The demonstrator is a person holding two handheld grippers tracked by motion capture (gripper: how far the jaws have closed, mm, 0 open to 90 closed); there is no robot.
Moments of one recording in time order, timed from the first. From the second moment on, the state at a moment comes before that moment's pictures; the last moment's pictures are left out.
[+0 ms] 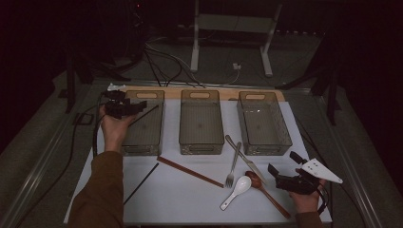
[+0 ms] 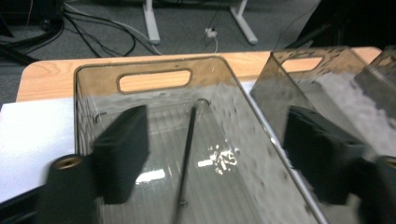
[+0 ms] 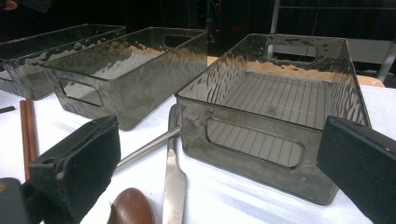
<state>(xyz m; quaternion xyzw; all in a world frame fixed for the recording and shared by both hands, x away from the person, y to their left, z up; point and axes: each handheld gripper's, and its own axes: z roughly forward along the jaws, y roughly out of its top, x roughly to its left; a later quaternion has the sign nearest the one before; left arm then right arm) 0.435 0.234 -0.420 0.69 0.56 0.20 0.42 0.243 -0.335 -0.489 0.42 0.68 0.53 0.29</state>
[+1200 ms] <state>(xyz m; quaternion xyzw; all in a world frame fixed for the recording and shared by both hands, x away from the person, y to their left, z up) 0.332 0.240 -0.412 0.75 0.45 0.21 0.44 0.242 -0.335 -0.488 0.42 0.68 0.53 0.29</state>
